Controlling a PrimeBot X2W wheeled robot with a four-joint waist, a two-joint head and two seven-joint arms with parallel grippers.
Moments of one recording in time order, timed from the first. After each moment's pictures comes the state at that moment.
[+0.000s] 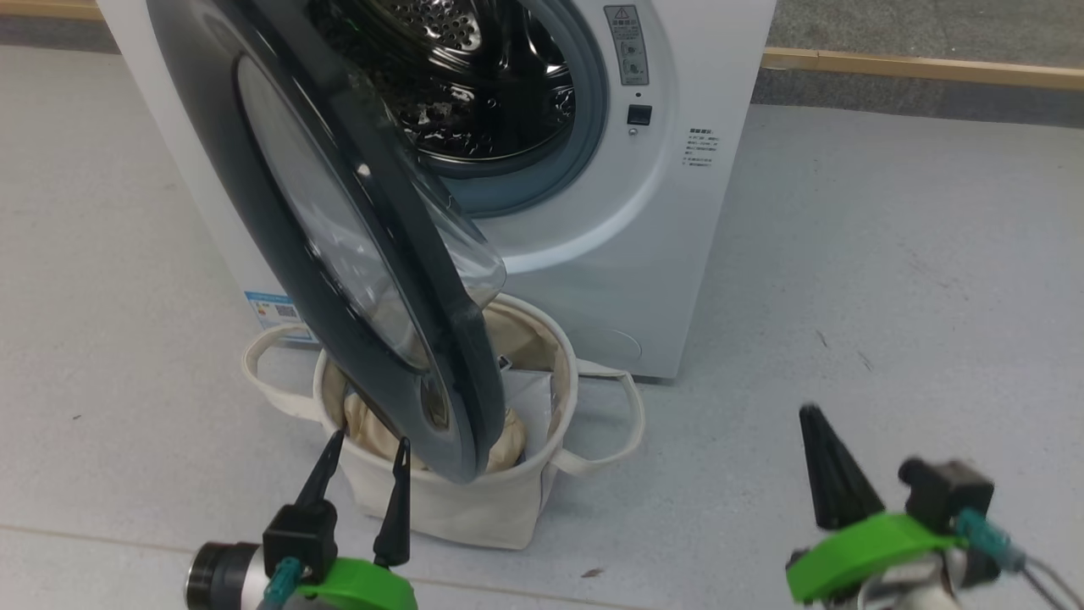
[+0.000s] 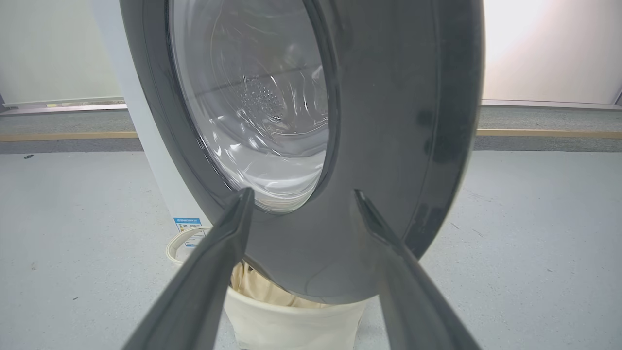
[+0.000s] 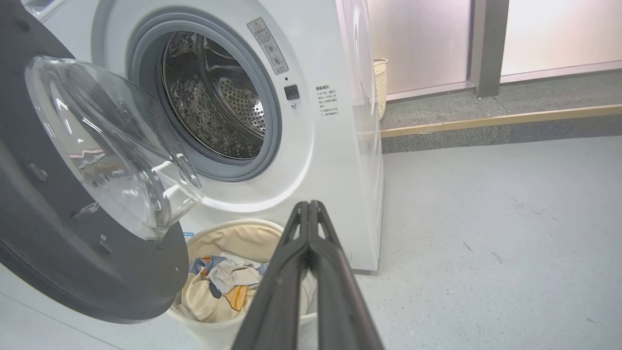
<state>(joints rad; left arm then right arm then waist) -0.15 0.06 -0.20 0.39 -0.08 0.08 -0.26 -0.11 -0.18 0.27 0.27 0.45 0.13 -0.25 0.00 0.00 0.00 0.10</state>
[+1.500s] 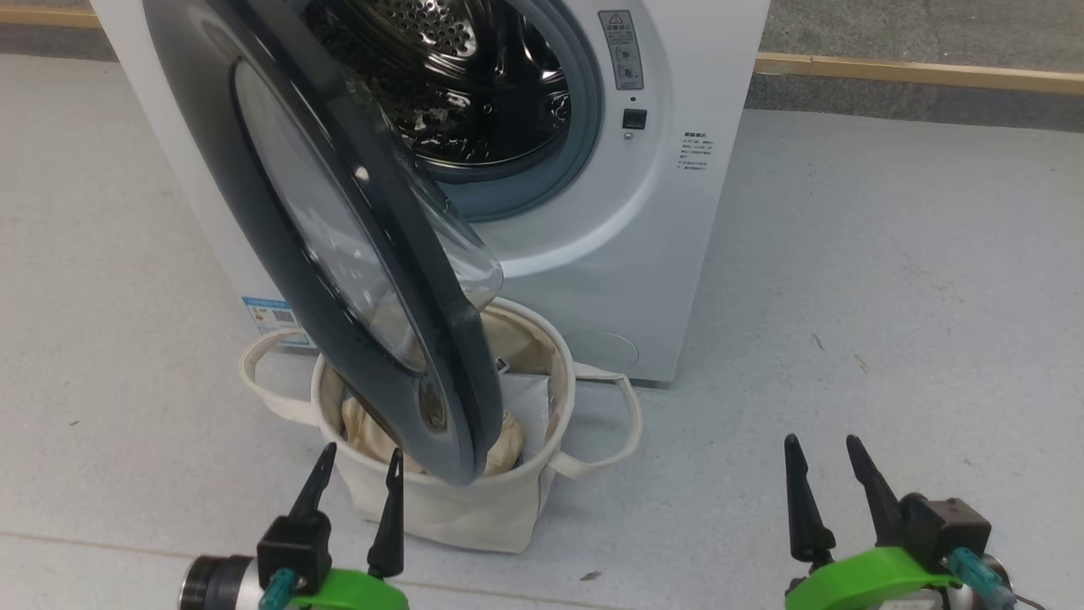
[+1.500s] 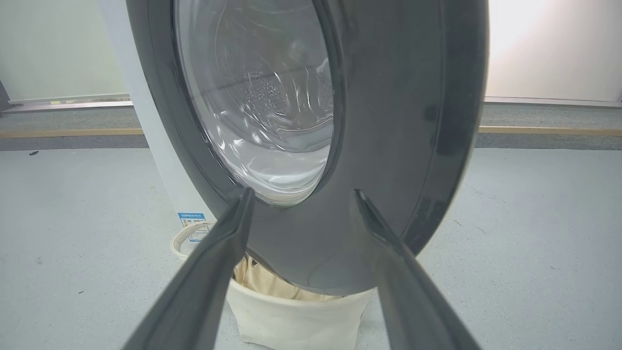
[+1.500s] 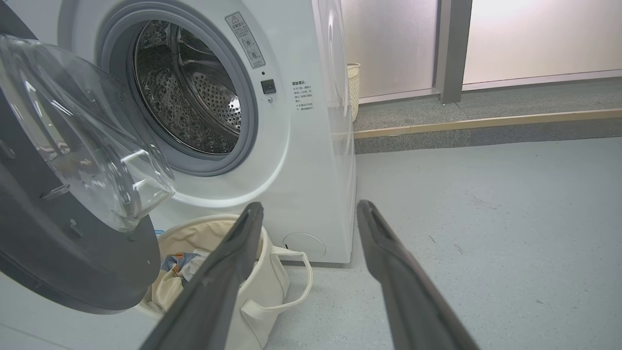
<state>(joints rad) -0.12 0.06 -0.18 0.38 -0.07 0.08 -0.26 -0.01 -0.05 0.13 0.24 0.25 0.13 -0.25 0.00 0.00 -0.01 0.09</state>
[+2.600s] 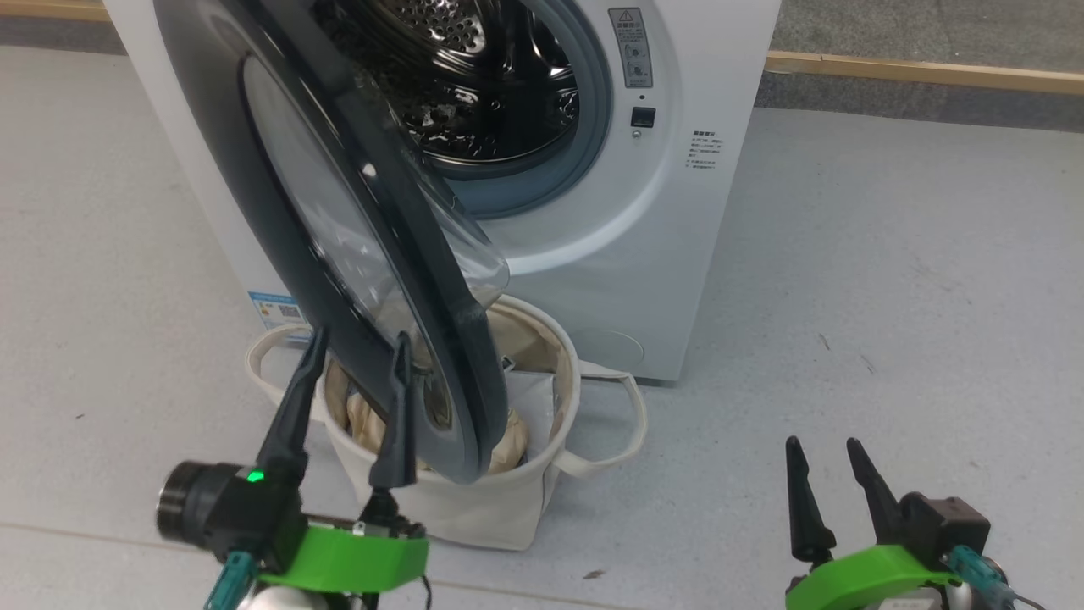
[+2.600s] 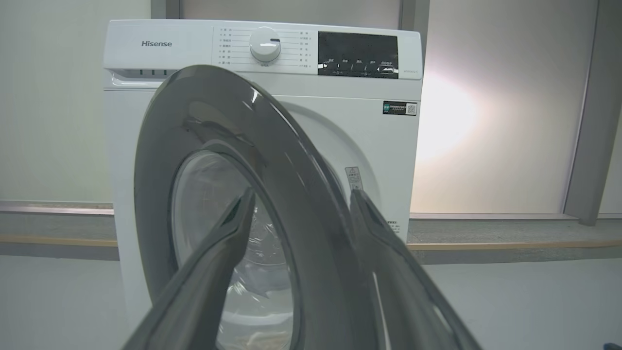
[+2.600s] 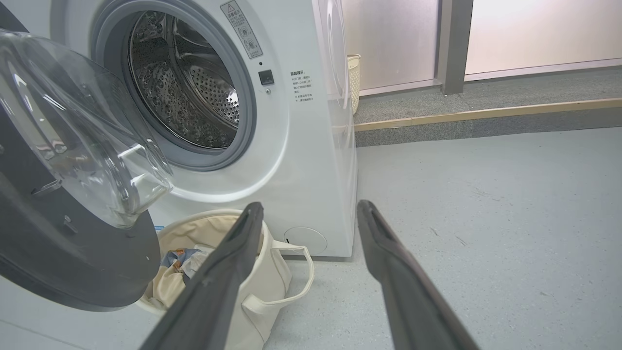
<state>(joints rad) -0.13 0.05 -0.18 -0.01 -0.08 0.04 -0.26 -0.02 -0.05 0.12 0.27 0.26 0.13 -0.25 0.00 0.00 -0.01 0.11</state>
